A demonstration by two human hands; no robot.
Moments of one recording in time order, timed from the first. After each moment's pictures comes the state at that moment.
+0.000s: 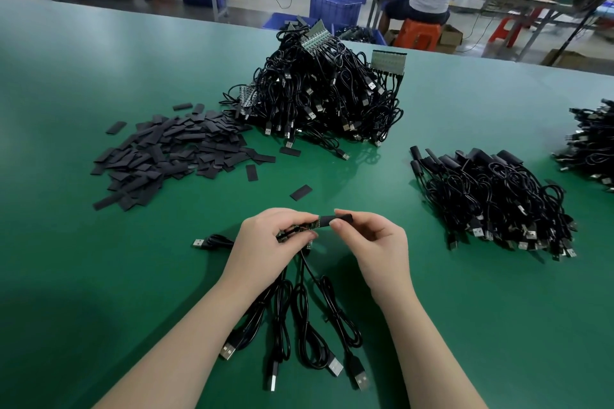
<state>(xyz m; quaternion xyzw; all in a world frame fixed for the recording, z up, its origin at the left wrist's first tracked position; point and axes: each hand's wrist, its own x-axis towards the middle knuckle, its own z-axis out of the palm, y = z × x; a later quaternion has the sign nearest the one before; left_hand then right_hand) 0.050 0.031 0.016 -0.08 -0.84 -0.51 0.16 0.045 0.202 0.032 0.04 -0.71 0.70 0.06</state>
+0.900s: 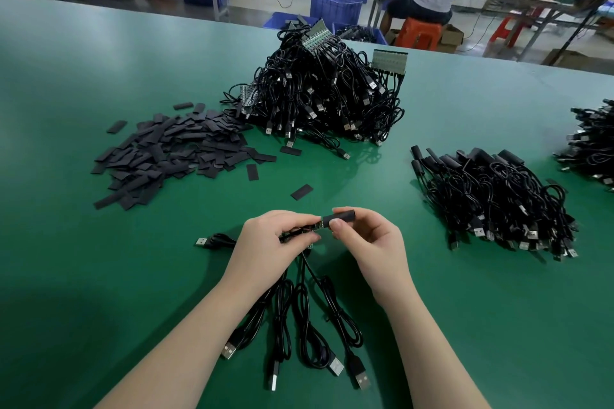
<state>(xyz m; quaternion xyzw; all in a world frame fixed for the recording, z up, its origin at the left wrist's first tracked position) 0.053 0.032 0.018 -0.07 -0.83 -0.53 0.13 0.044 0.205 0.026 0.06 -0.72 0.69 0.02</state>
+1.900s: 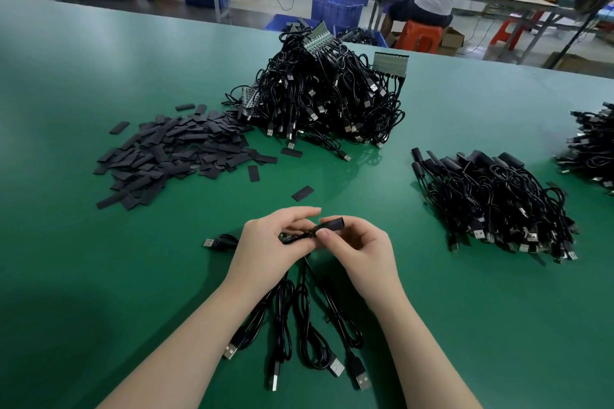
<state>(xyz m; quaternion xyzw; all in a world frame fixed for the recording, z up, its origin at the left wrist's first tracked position) 0.054 0.033 0.016 -0.08 -0.81 -0.57 0.13 0.050 0.194 0.026 0.09 -0.74 0.67 0.02</state>
